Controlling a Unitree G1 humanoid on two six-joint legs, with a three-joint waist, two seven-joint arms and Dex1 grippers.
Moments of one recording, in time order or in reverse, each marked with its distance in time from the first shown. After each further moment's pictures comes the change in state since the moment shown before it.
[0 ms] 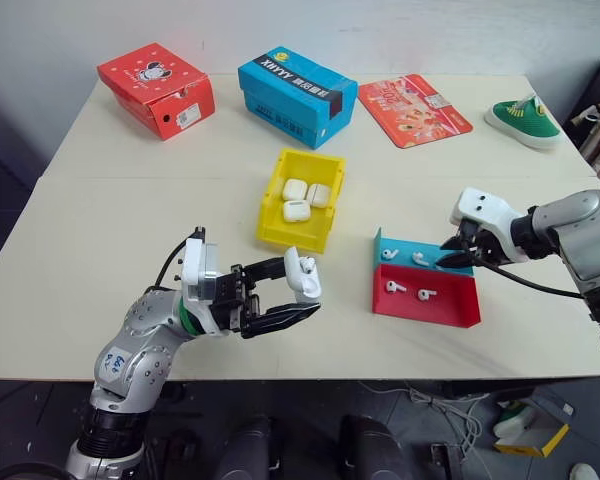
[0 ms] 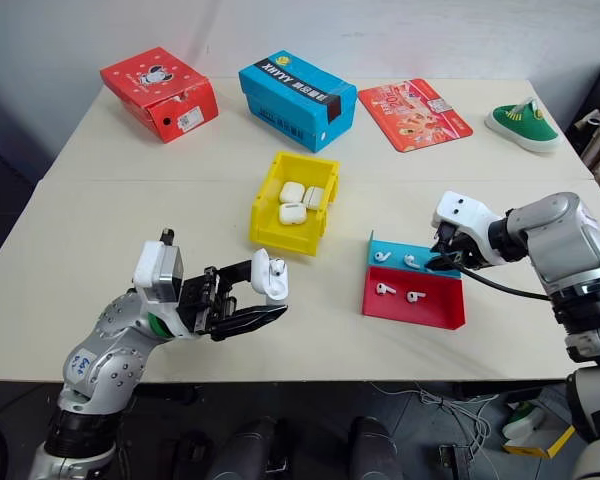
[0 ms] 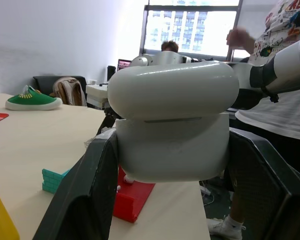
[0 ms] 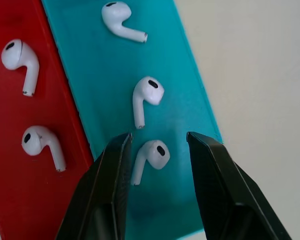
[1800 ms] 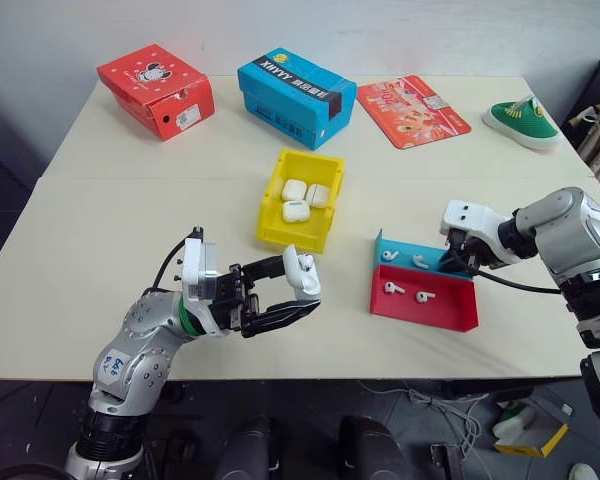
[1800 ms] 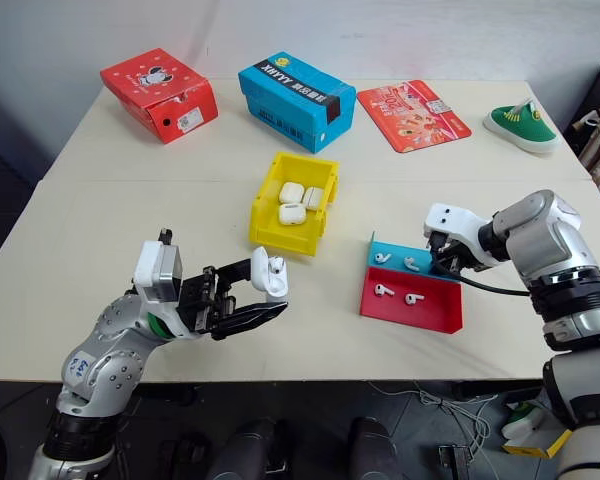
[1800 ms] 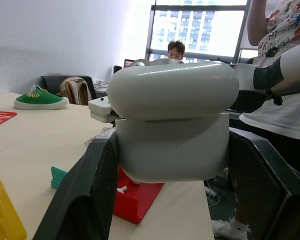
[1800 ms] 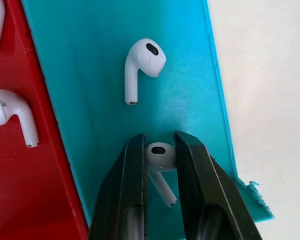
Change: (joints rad) left arm 0.008 0.002 0.002 -0.003 0.000 -0.001 0.032; right arm -0.046 0.072 0.040 0.123 -0.189 -0.048 0.075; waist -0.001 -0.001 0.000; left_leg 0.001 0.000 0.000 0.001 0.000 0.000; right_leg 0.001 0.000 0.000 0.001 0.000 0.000
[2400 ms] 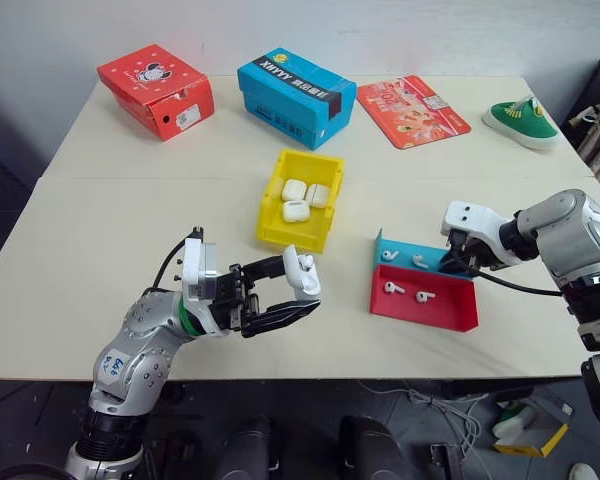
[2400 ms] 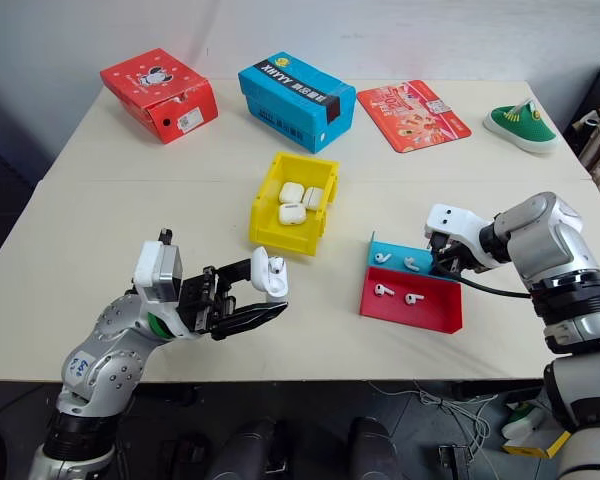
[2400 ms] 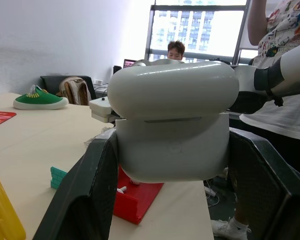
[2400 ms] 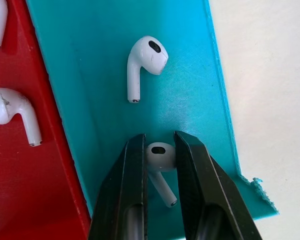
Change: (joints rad) left arm 0.000 0.000 0.000 0.000 0.000 0.000 -0.001; right arm 0.016 -0.001 -0.015 -0.020 -0.003 0.006 -0.005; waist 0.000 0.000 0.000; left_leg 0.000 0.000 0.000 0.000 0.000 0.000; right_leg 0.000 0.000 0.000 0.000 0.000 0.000
